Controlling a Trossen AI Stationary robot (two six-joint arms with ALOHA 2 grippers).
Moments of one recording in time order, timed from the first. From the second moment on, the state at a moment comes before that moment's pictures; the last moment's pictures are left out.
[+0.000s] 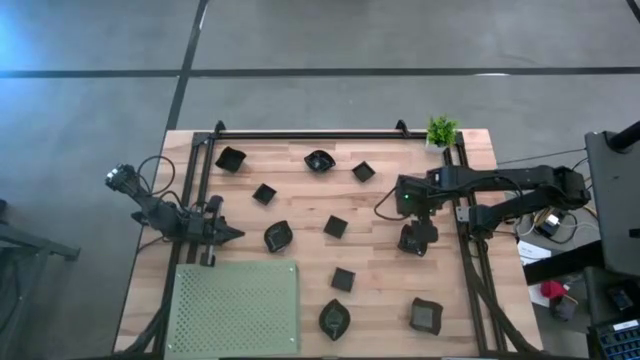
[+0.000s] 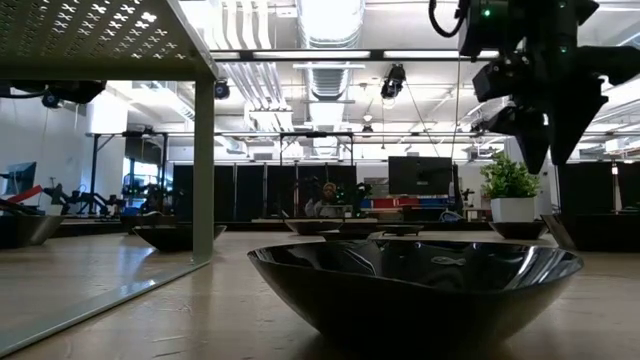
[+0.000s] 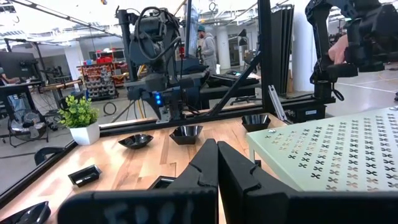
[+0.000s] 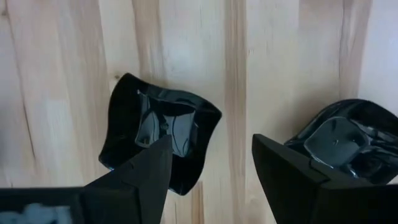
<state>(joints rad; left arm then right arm) -0.65 0.00 0.01 0.07 -0.54 0.15 -0.14 1.20 0.83 -1.04 -0.11 -0.06</state>
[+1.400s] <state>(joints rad) -0.65 0.00 0.01 0.07 -0.54 0.15 -0.14 1.59 0.84 -1.02 -0.10 -0.04</state>
